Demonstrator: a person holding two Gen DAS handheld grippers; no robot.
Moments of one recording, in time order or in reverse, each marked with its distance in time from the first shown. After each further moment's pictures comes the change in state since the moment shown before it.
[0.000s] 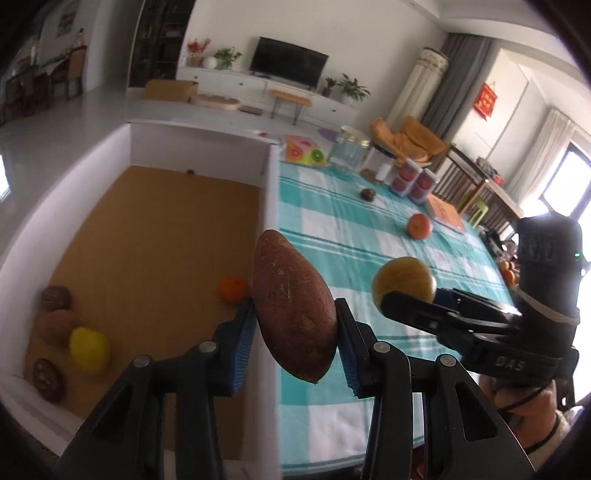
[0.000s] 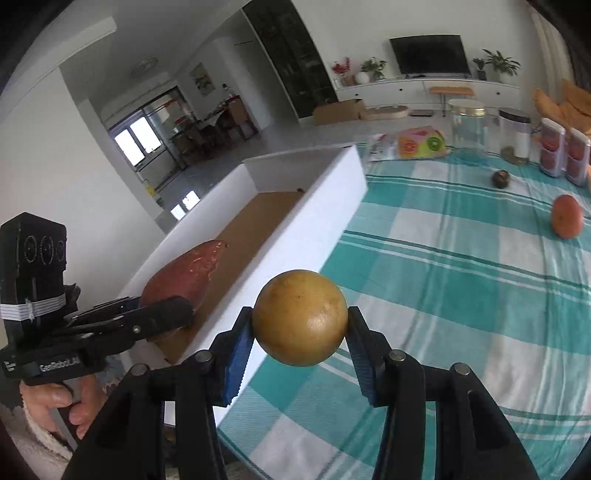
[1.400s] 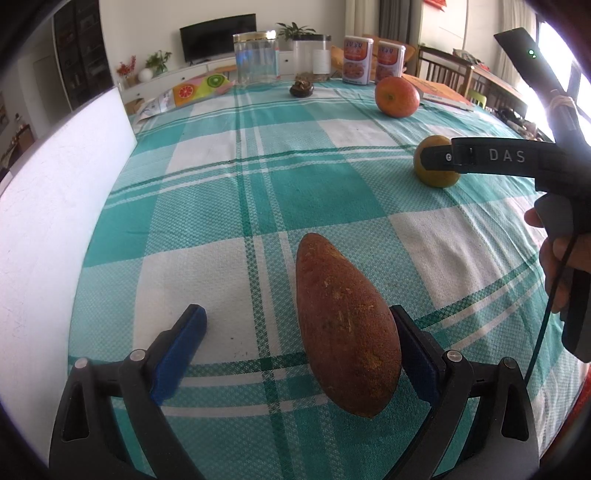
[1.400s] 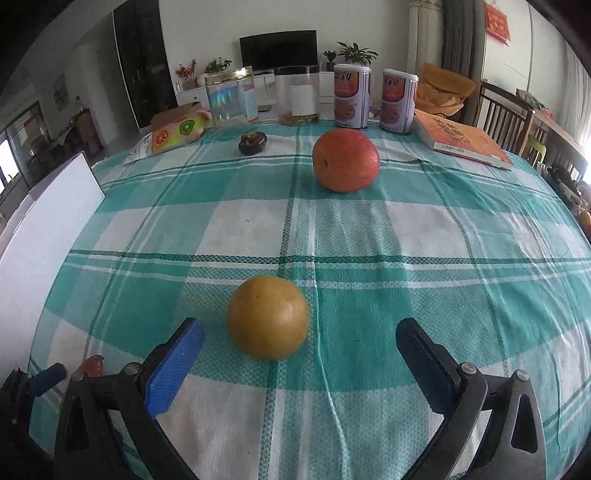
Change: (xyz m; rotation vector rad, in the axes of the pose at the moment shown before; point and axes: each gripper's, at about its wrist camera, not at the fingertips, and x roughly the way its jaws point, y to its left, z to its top) left arm 0.199 -0.164 -0.075 0.397 0.115 0.070; right arm -0.026 -0.272 -0.041 0.261 -0.009 -0.678
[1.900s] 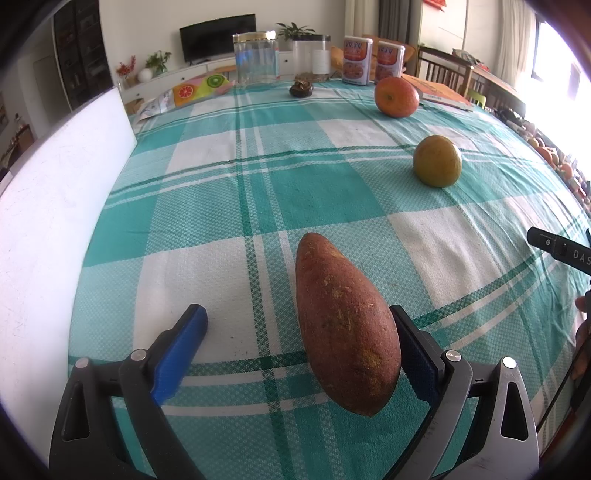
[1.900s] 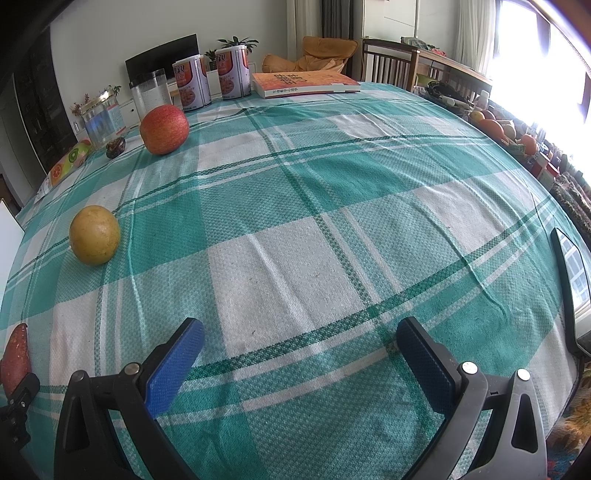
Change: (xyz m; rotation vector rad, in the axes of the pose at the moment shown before) left arm 0.000 0.000 0.000 0.000 0.000 0.000; right arm -0.060 -0.100 -0.102 0.337 -0.024 -0.235
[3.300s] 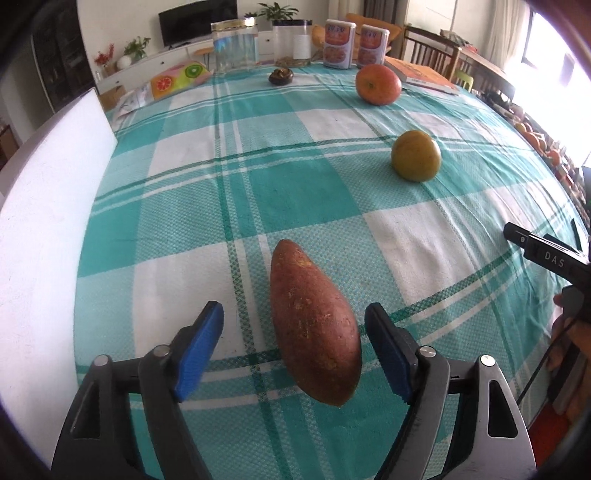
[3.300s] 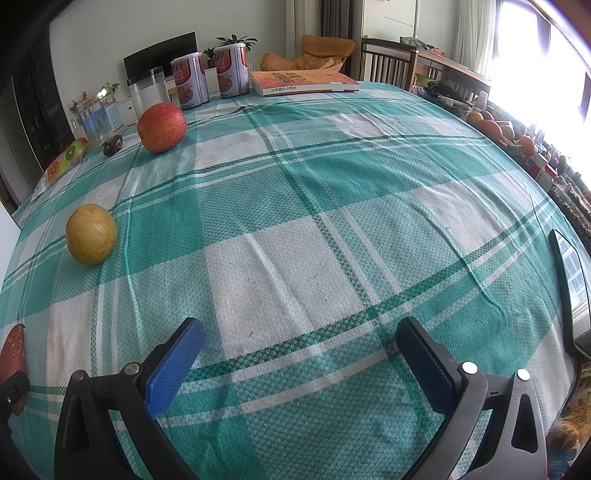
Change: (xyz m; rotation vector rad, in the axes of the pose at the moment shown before) left arm -0.005 -0.006 0.017 0.032 0.094 -0.048; right arm 0.004 0.002 -0.001 -0.018 0.022 -0.053
